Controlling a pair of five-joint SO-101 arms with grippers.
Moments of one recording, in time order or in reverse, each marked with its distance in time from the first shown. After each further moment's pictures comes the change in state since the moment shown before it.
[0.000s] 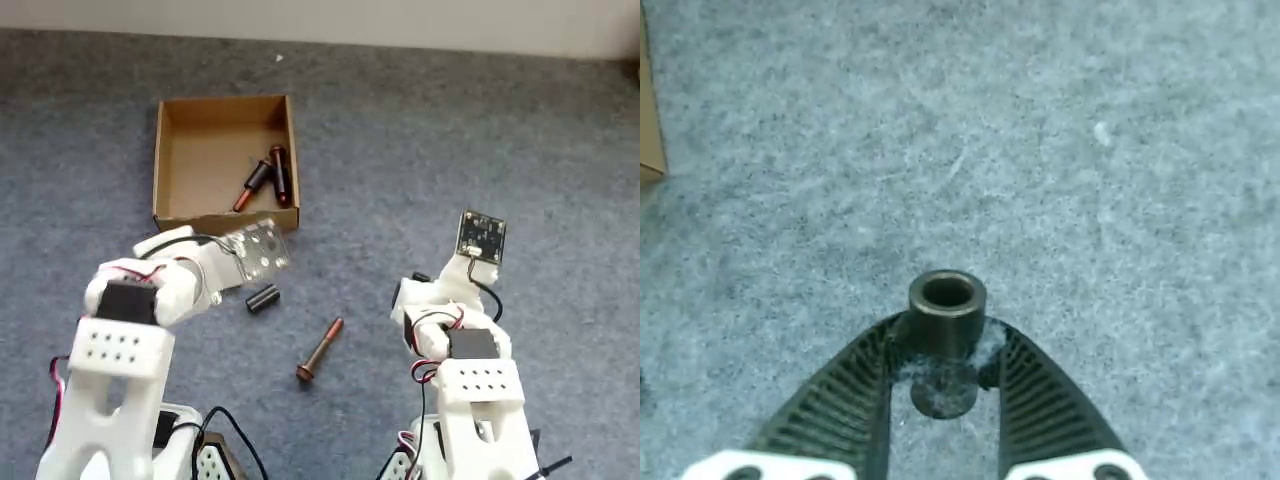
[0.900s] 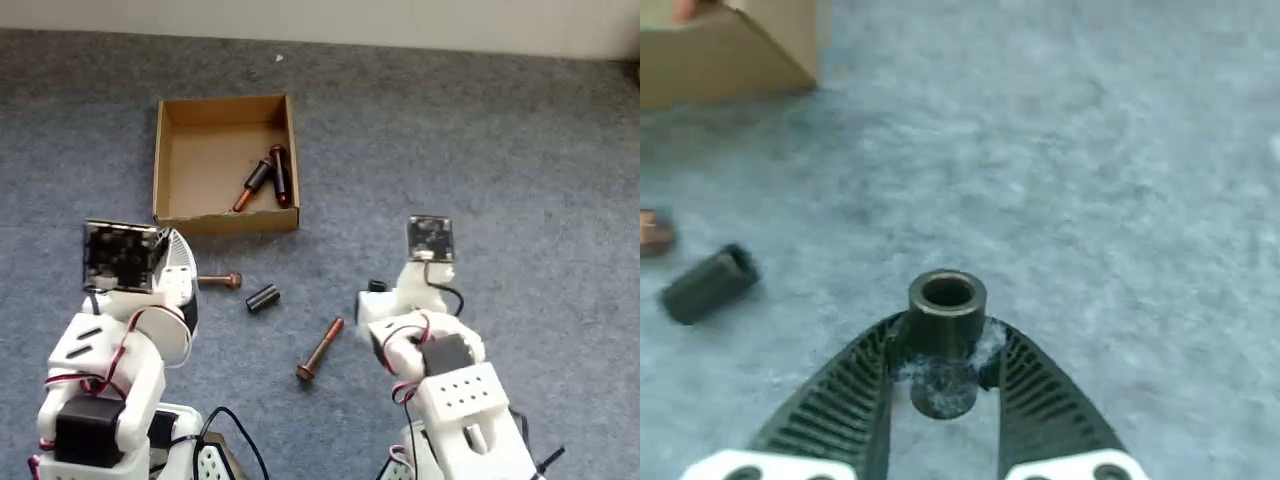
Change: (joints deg) left arm 0.0 -36.5 3.9 -0.8 60.0; right arm -15.8 -6.0 0.0 3.0 0.0
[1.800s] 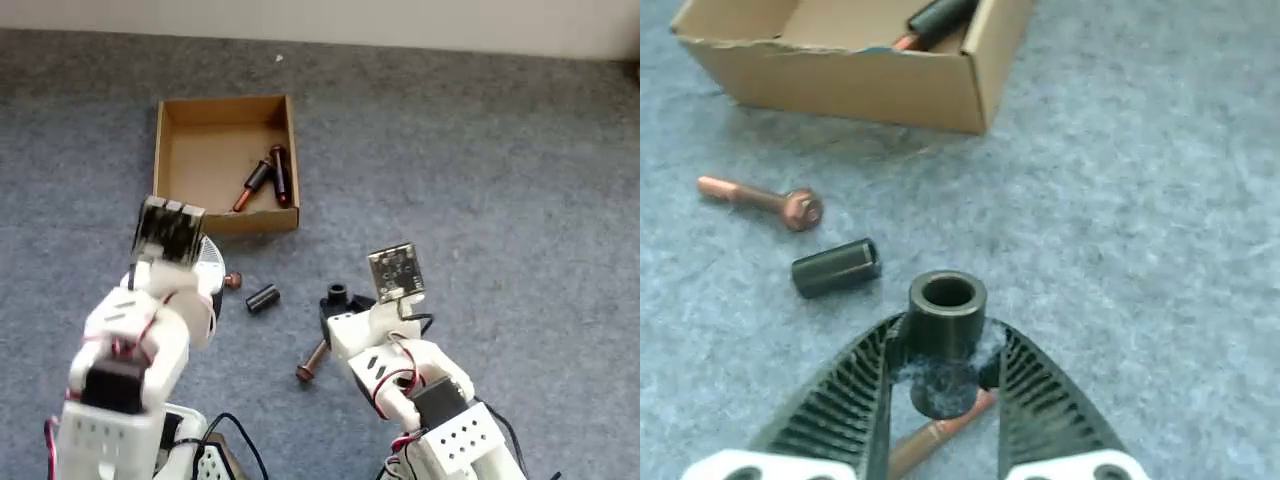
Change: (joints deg) left arm 5.2 10.5 4.7 -5.0 -4.0; right arm -9.5 -20.0 12.1 -5.2 3.9
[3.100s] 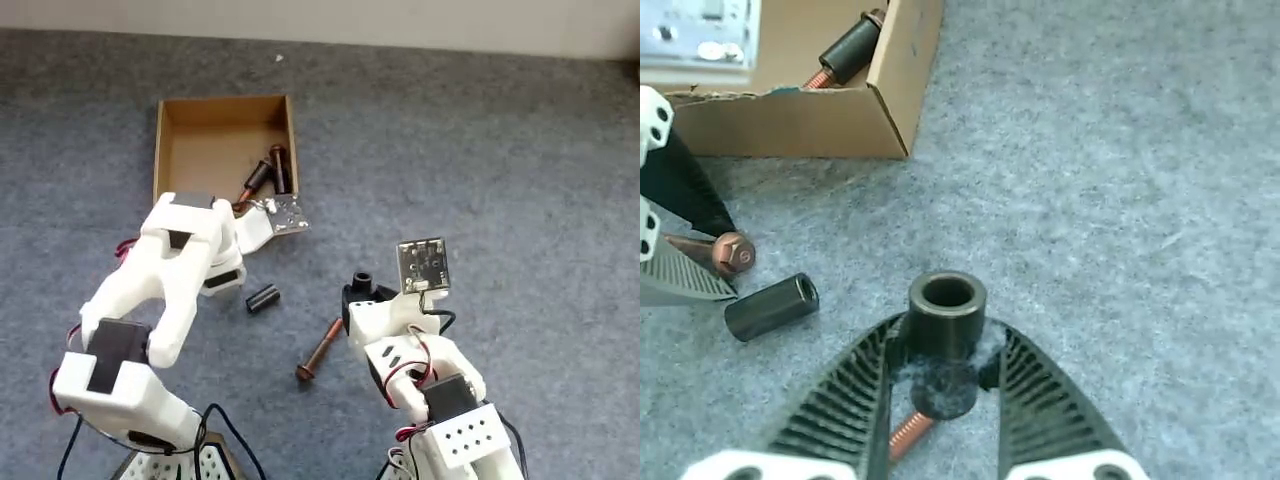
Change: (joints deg) left arm -4.0 83.1 -31.1 0.4 -55.9; right arm 6.8 0.0 0.0 -0.2 0.0
